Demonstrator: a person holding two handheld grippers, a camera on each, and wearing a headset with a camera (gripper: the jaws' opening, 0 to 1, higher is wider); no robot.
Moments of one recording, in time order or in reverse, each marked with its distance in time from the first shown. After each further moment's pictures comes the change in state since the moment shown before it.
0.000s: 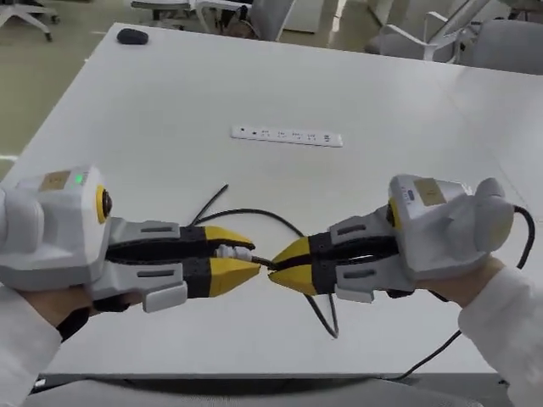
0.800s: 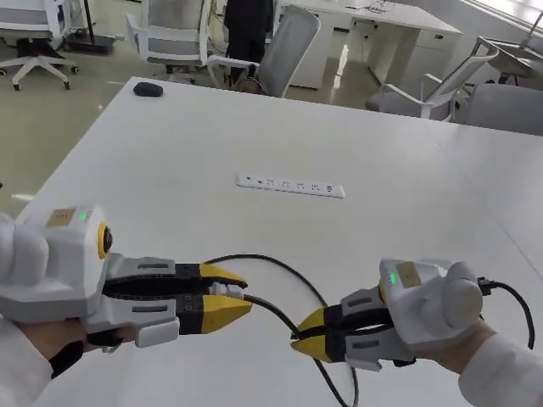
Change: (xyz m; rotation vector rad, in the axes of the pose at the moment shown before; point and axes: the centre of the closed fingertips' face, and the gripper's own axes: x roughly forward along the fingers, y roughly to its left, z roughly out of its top) left arm -0.012 0.008 0.002 0.017 0.001 0.037; right arm 0.004 -0.011 -0.069 -0.003 0.173 0.016
